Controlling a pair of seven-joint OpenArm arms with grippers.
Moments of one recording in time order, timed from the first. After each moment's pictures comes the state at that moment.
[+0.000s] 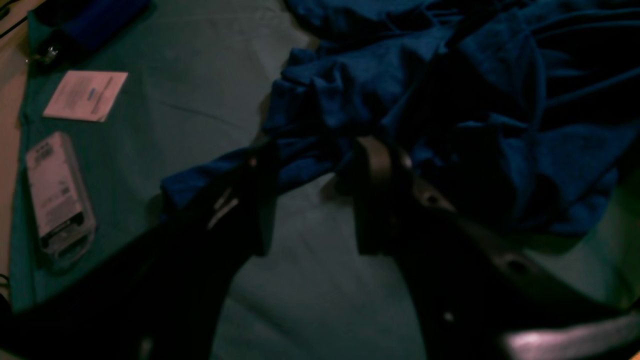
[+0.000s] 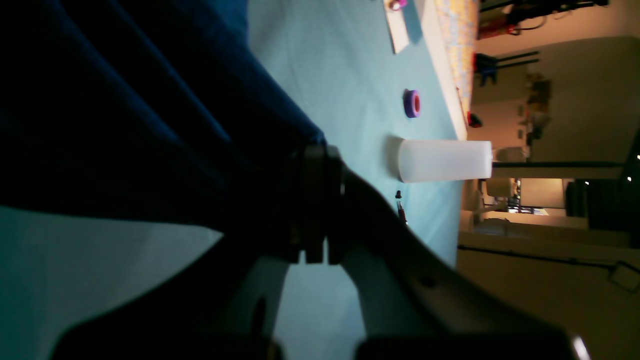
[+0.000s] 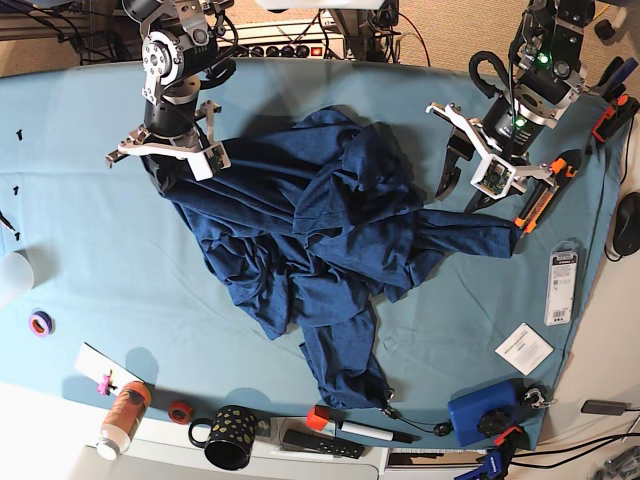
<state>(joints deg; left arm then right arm) 26.1 -23.9 3.6 122.7 -13.0 -14.1 24.4 -26.9 18.2 -12.3 123.2 -45.7 4.7 -49.3</state>
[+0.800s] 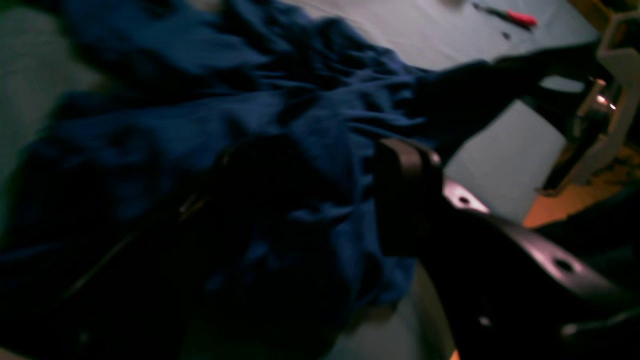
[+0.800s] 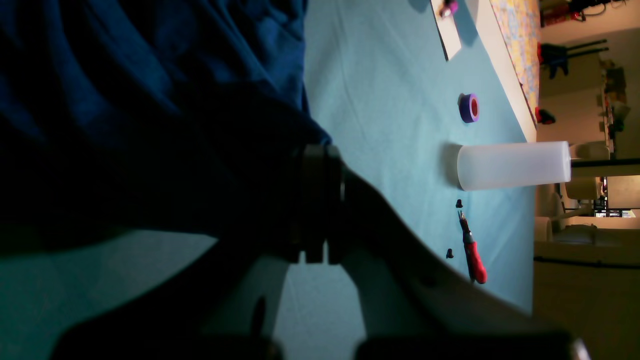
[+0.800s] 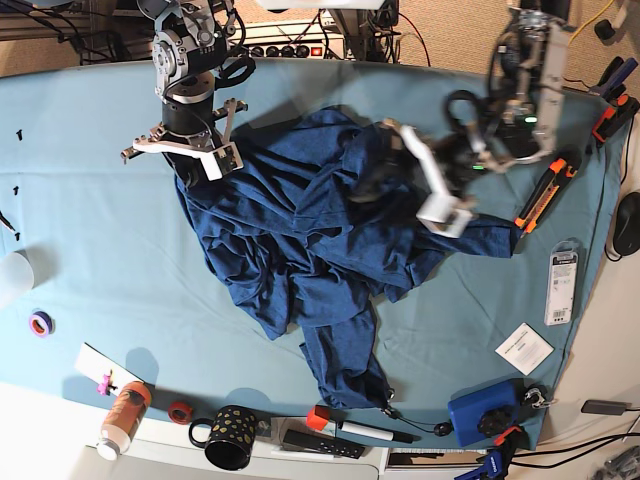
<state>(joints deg) 9.9 -16.1 11.4 108.9 -37.6 -28.8 35.2 -26.8 14.2 -12.3 123.3 -39.3 4.6 -47.1</state>
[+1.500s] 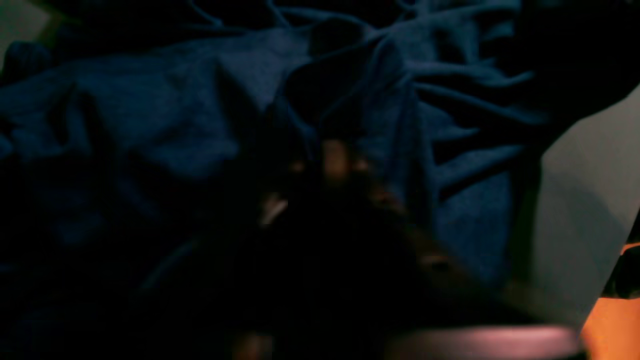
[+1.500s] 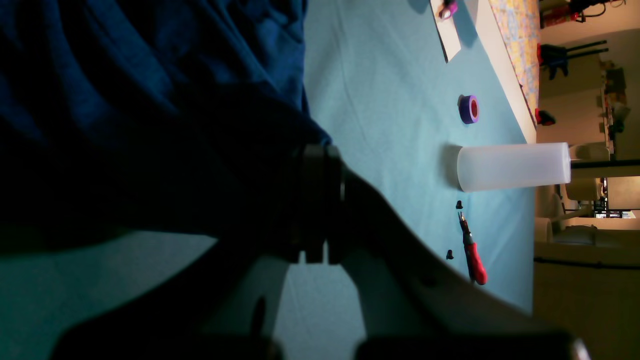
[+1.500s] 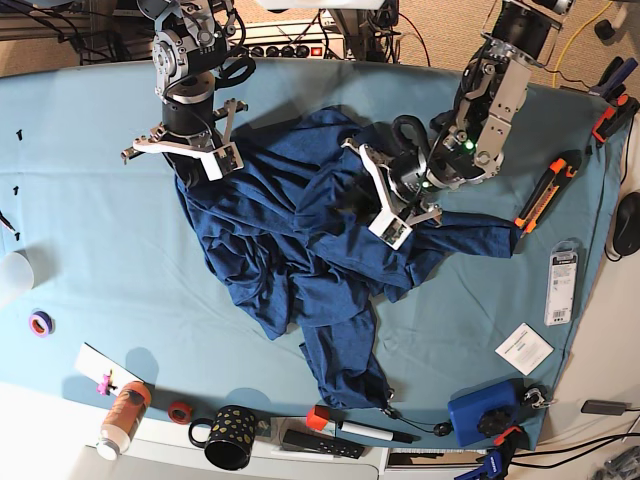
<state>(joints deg) 1.0 -14.2 22.4 96.6 -27.3 -19.8 34.4 -26.8 14.2 -12.3 123.3 -39.3 4.6 -47.1</state>
